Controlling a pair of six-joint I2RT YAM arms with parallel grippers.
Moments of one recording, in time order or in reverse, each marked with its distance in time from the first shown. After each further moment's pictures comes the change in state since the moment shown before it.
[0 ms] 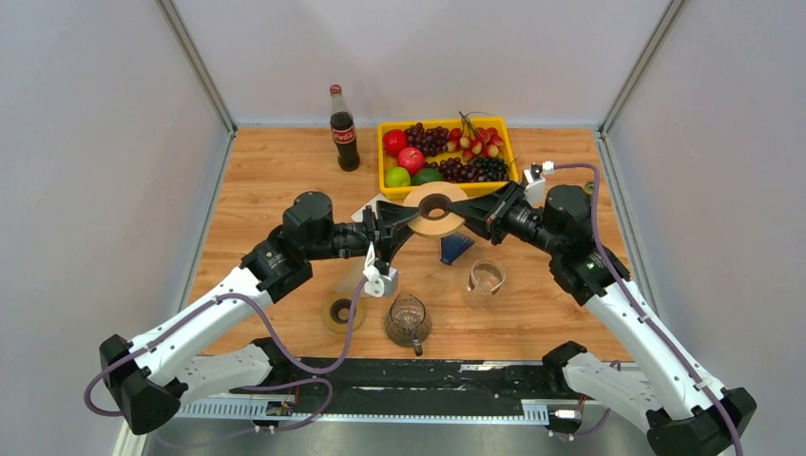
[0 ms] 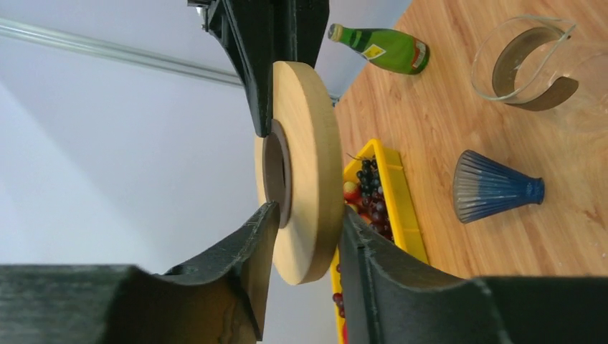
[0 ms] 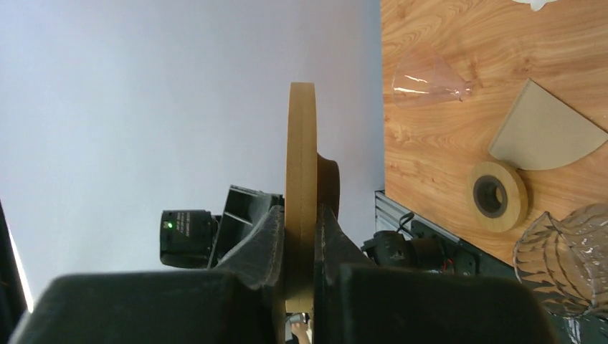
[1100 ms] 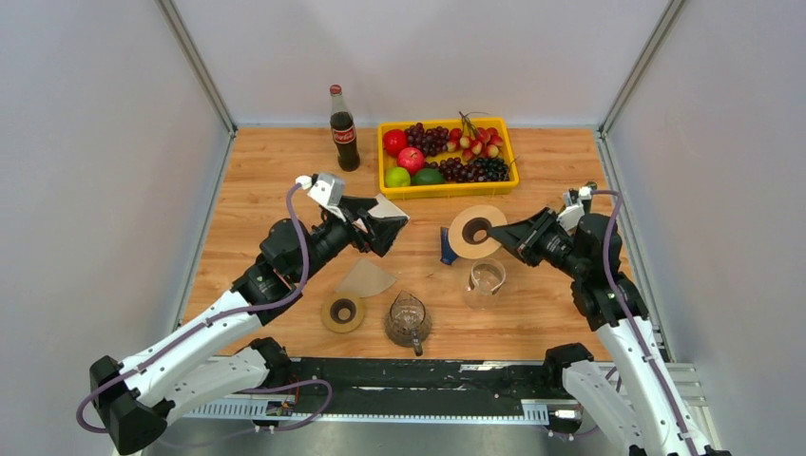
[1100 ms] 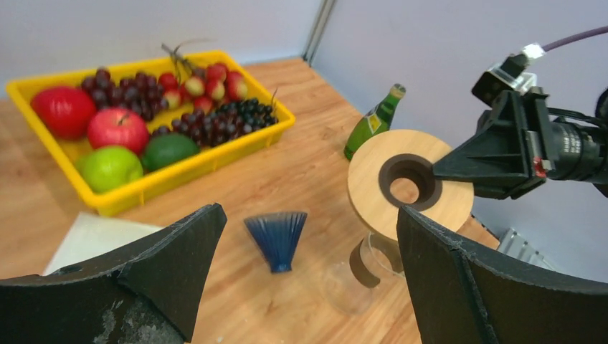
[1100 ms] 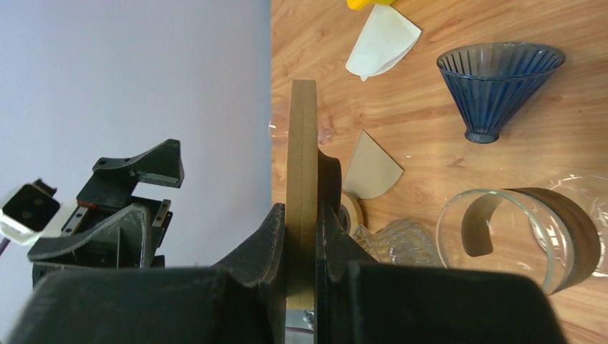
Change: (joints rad) left arm -0.011 -0.147 -0.182 0.294 -0.612 -1.624; right arm -0.277 -0.232 -0.199 -0.162 -0.050 -0.362
